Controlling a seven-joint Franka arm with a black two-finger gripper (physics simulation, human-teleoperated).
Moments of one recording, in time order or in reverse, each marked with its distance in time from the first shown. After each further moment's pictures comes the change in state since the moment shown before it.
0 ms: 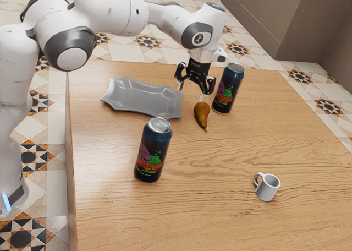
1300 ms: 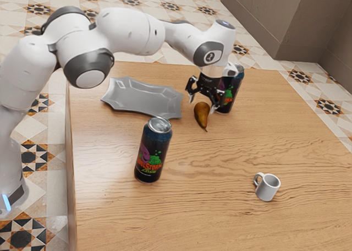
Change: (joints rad) arm 0.037 0.159 -0.031 0.102 -0.114 0.057 0.005
